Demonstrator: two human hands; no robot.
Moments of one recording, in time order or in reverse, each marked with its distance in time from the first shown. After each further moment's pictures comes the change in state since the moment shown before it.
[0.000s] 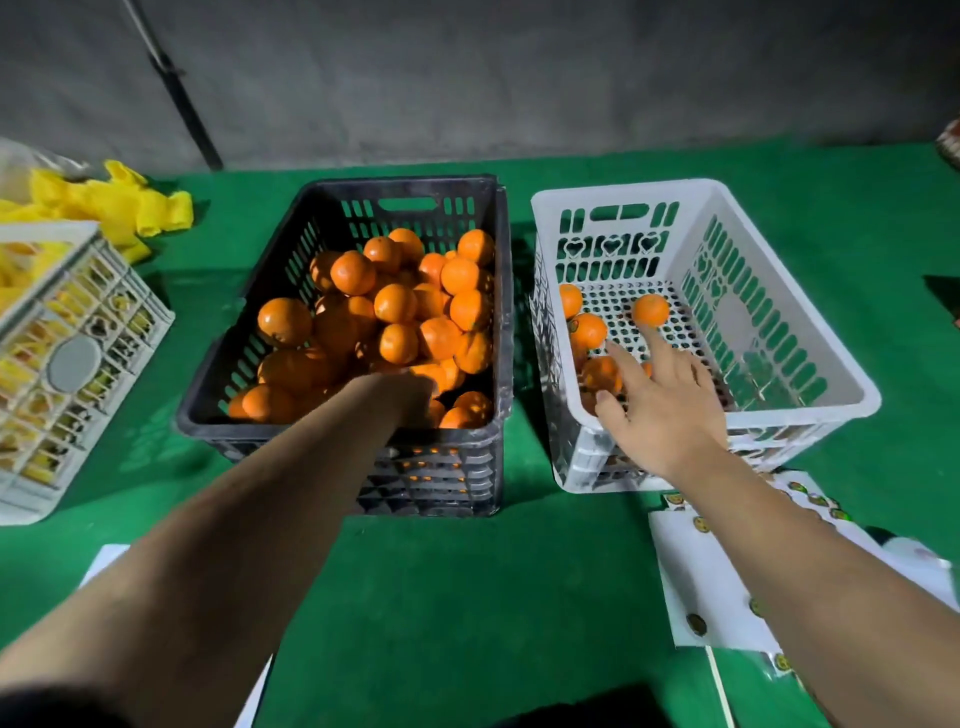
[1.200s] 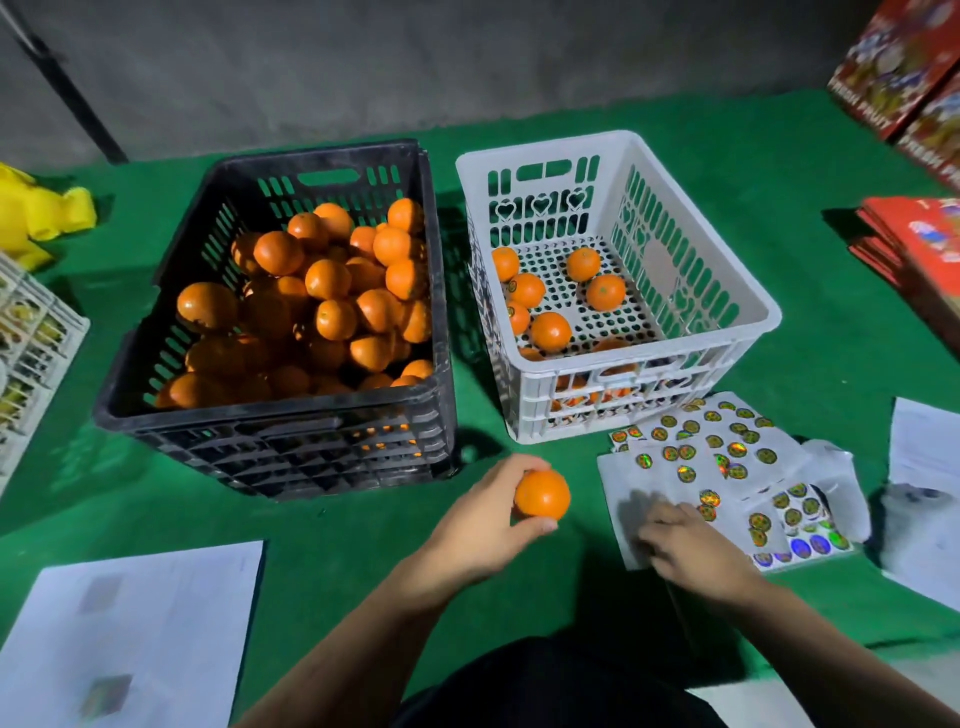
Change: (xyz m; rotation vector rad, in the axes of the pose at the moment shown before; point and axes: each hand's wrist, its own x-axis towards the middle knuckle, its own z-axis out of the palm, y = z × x) left_hand -0.093 0.129 0.170 -0.750 0.132 0.461; right_hand -0.182 0.103 0.135 0.005 -0.512 -0.145
